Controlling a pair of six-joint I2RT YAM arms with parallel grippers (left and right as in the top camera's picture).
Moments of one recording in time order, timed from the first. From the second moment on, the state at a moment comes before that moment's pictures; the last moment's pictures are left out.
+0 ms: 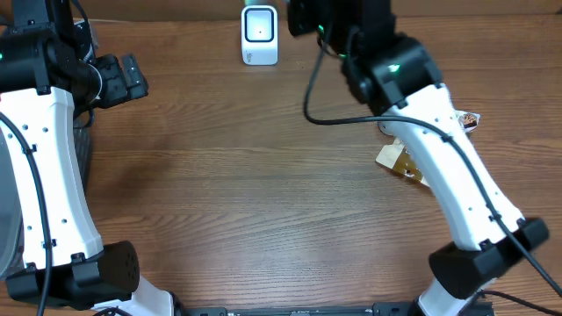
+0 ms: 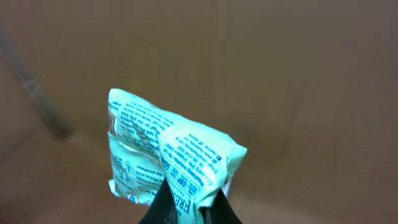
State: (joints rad) left arm 0.17 1.77 2.15 -1.54 0.02 -0.20; right arm 0.51 1.84 2.07 -0.45 0.15 0.11
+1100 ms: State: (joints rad) left arm 0.17 1.77 2.15 -1.54 0.02 -0.20; right arm 0.54 2.57 2.08 0.35 0.47 -1.33
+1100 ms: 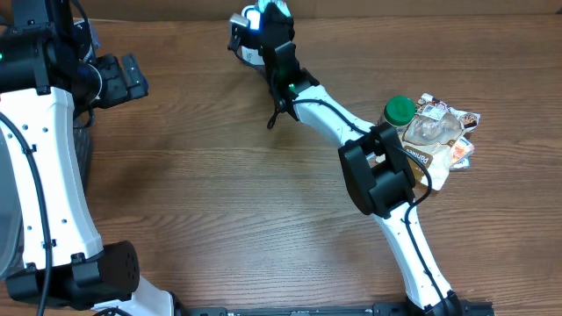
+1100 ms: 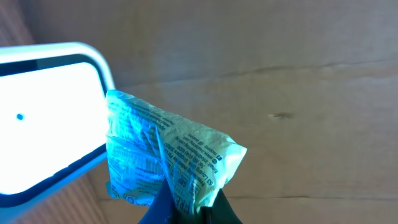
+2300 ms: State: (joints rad) left arm 0.17 1.77 2.15 -1.54 0.02 -0.20; right arm 0.56 2.27 2.08 -0.14 0.46 -1.04
